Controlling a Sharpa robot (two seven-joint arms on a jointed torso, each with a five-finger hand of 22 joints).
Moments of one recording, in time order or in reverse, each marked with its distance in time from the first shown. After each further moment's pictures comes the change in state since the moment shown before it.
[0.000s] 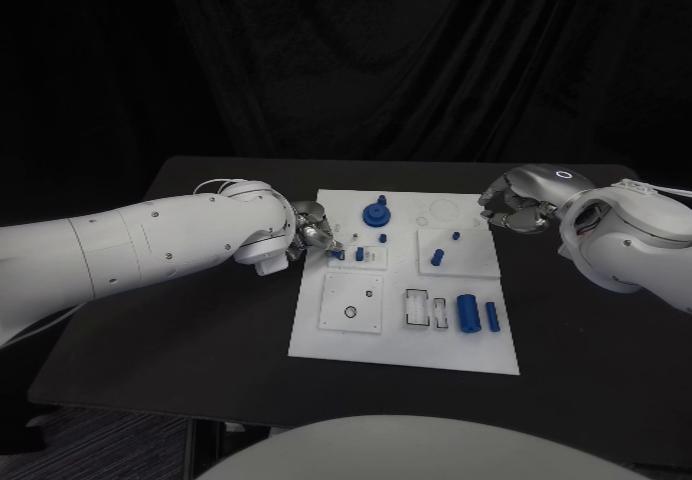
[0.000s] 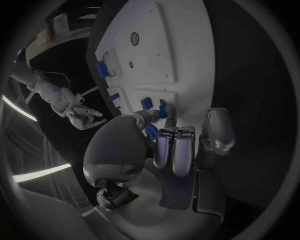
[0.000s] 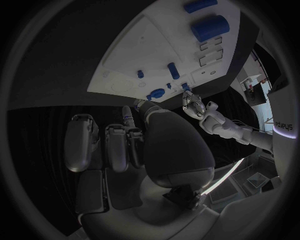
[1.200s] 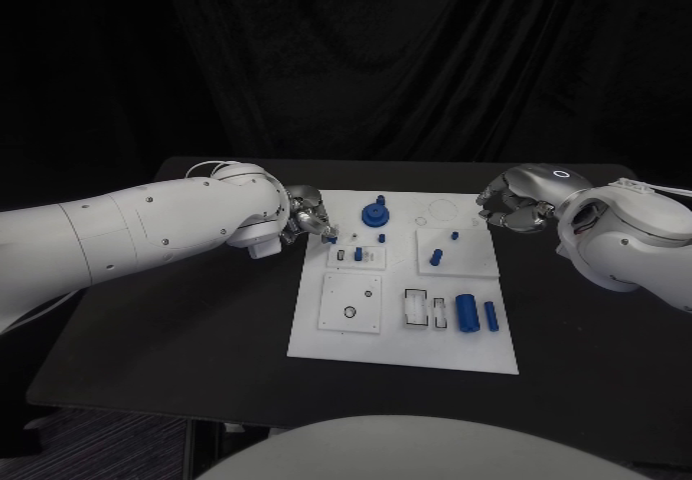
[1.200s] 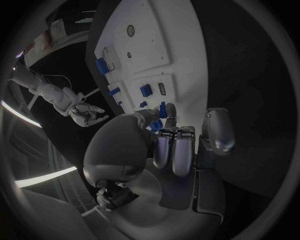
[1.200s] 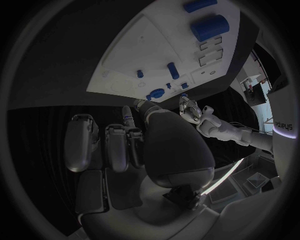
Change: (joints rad) left arm 0.039 0.012 -0.001 -0.052 -0.032 0.044 0.064; left_hand 0.032 -0.005 -0.024 0.012 -0.002 0.003 -0.005 -0.012 -0.007 0.000 0.000 0.000 0.000 0.000 0.000 0.000 0.000 0.000 0.000 0.000 0.004 0.000; right arm 0.000 -0.003 0.000 0.002 0.000 0.001 0.000; right_hand 0.000 0.000 -0.003 -0.003 0.000 0.000 0.000 0.000 0.000 0.000 0.000 0.000 0.000 0.000 0.000 0.000 0.000 0.000 0.000 0.000 0.000 0.000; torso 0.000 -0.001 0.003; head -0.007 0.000
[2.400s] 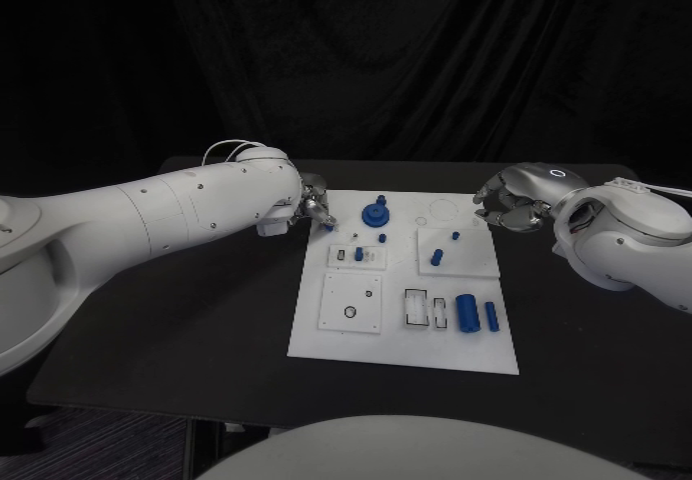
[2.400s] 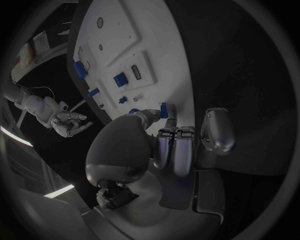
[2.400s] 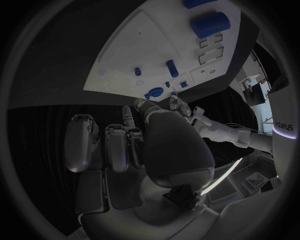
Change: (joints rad) left arm 0.000 0.183 0.000 -0.298 -0.141 0.120 0.014; left_hand 0.047 0.021 -0.070 0.034 0.041 -0.006 0.005 -0.017 -0.025 0.003 0.003 0.000 0.000 0.000 0.000 0.000 0.000 0.000 -0.004 0.004 0.002 0.000; right arm 0.000 0.017 0.000 -0.006 0.000 -0.007 0.004; right_hand 0.000 0.000 -0.004 0.004 0.000 0.000 0.000 0.000 0.001 0.000 0.000 0.000 0.000 0.000 0.000 0.004 0.000 0.000 0.000 0.000 0.004 0.000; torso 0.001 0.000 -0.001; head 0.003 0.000
